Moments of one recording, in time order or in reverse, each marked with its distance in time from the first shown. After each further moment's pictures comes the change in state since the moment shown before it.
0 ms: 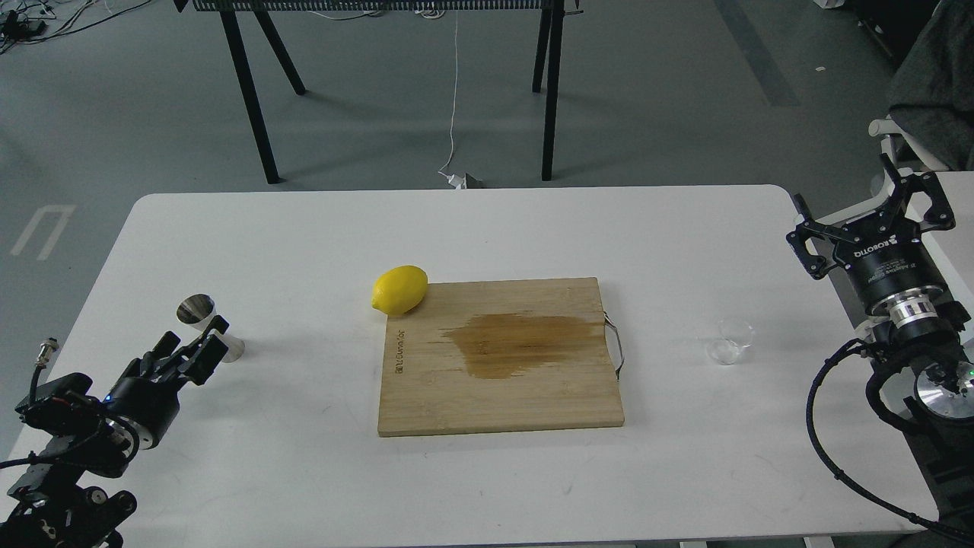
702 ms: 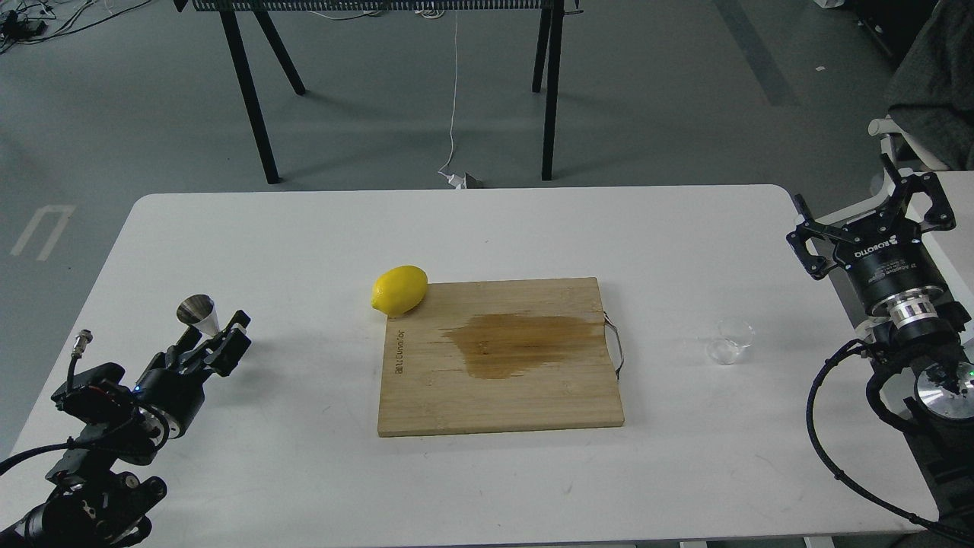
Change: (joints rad) left arm -0.083 -0.093 0.040 0.126 -0.001 0.000 0.000; right arm -0.001 0.000 0.001 0.001 0.000 0.000 0.001
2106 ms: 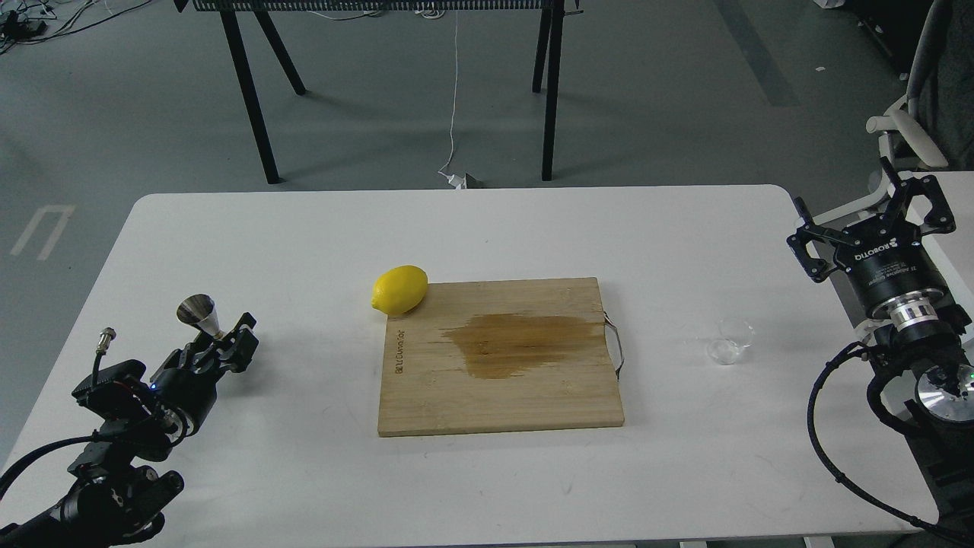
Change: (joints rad) left arm -0.062 -0.083 0.041 0.162 0.001 0.000 0.000; right arm -0.006 -0.001 -0.001 -0.002 0.000 0.000 -0.001
